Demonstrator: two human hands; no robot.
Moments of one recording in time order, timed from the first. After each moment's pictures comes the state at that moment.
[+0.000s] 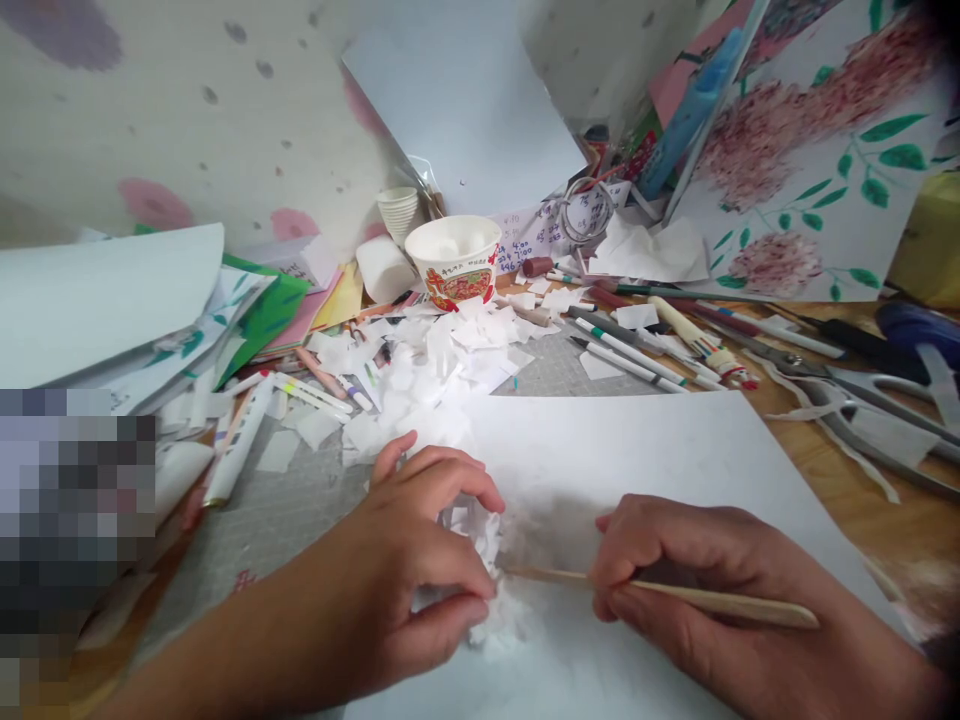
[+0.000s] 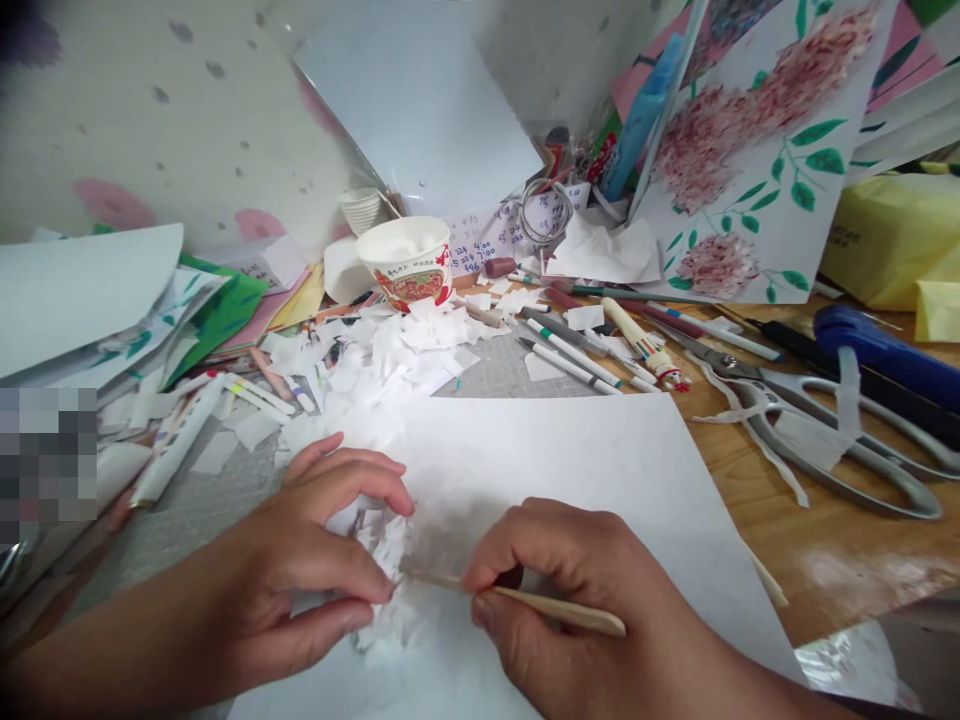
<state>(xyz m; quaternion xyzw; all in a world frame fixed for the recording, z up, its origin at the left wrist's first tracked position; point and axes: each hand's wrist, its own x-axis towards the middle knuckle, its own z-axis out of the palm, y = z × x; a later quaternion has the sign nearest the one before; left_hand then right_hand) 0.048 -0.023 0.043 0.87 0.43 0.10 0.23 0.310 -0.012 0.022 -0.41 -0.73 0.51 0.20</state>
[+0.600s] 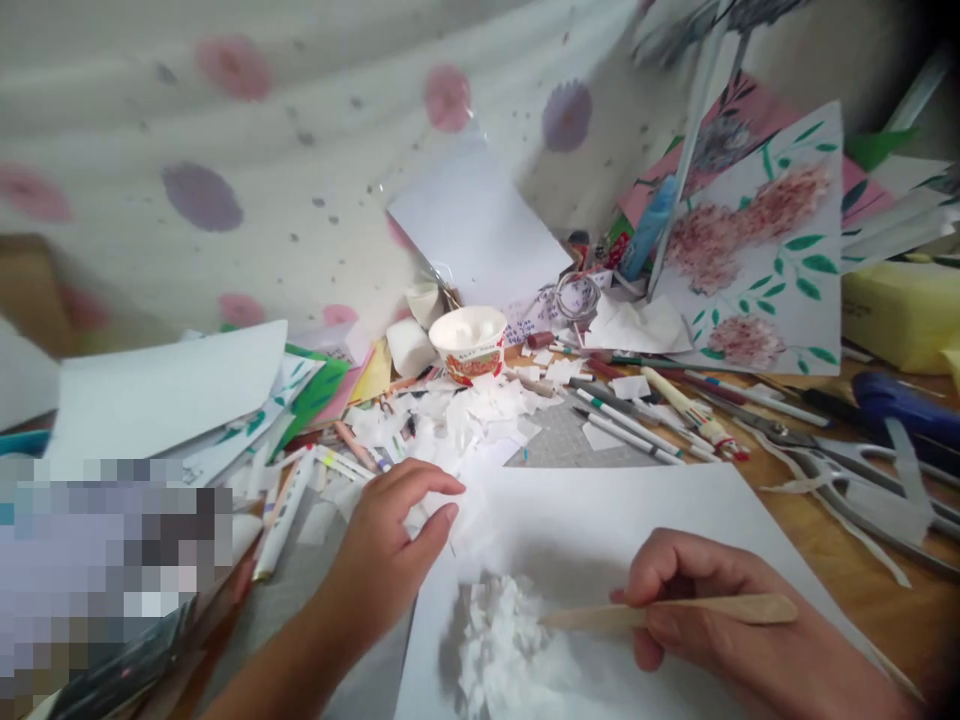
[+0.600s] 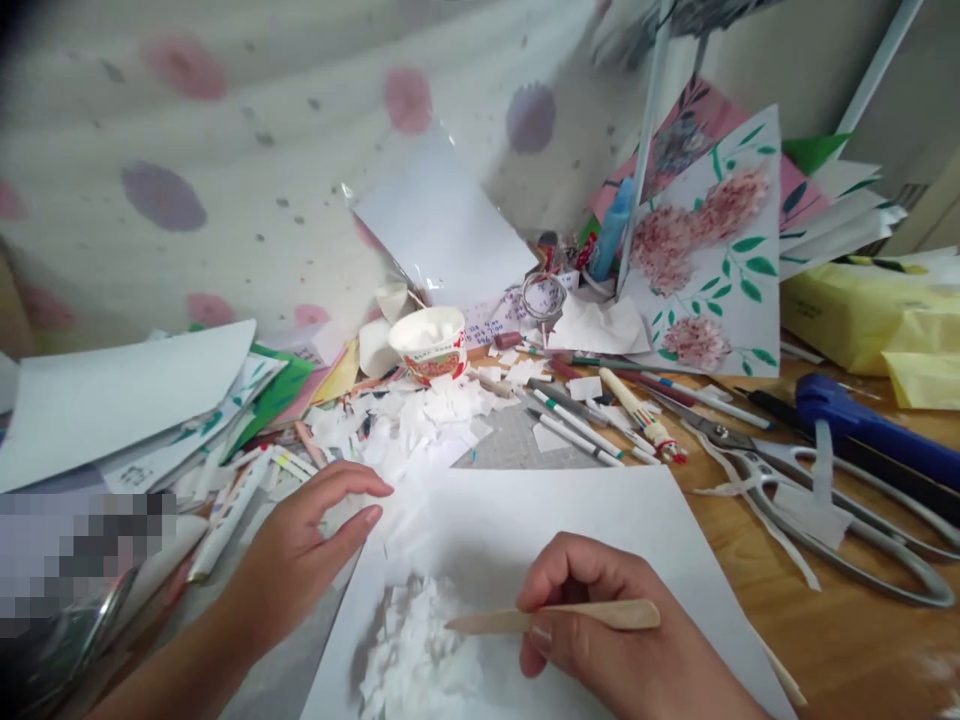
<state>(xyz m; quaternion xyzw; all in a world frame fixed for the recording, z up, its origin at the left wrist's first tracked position) 0.034 0.008 0.042 0.77 0.57 0.27 0.08 0.307 -0.005 0.028 -0.47 -0.50 0.66 0.32</state>
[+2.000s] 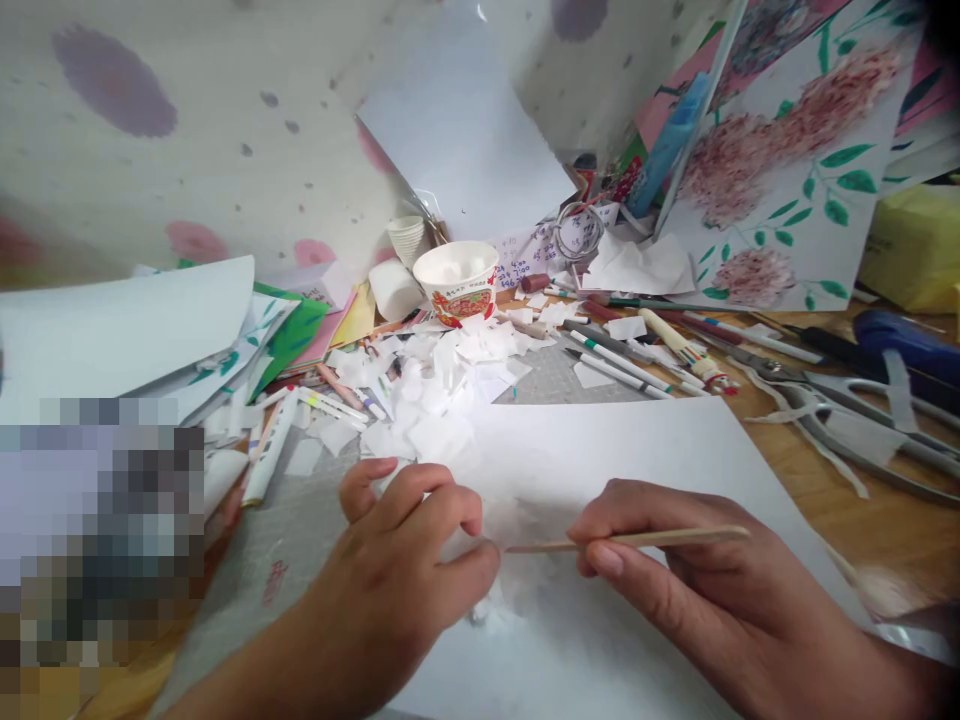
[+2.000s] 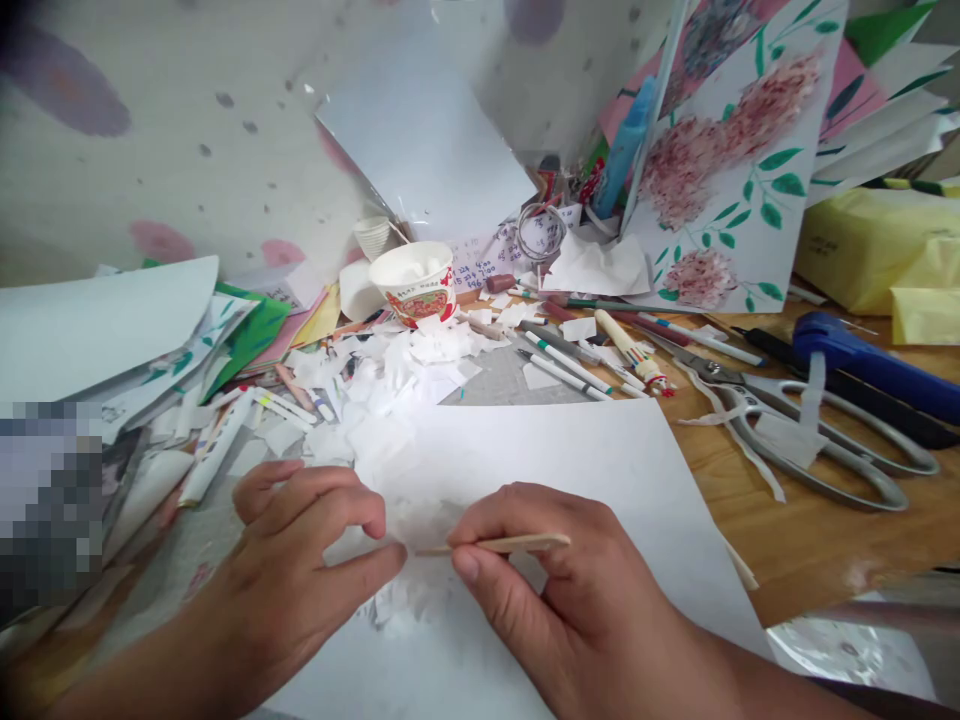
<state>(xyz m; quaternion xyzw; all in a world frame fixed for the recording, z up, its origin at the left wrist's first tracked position) 0.059 -0.044 0.036 0.89 0.41 0.21 -0.05 0.301 -0.016 0.041 -0.35 -0.77 0.41 0.34</state>
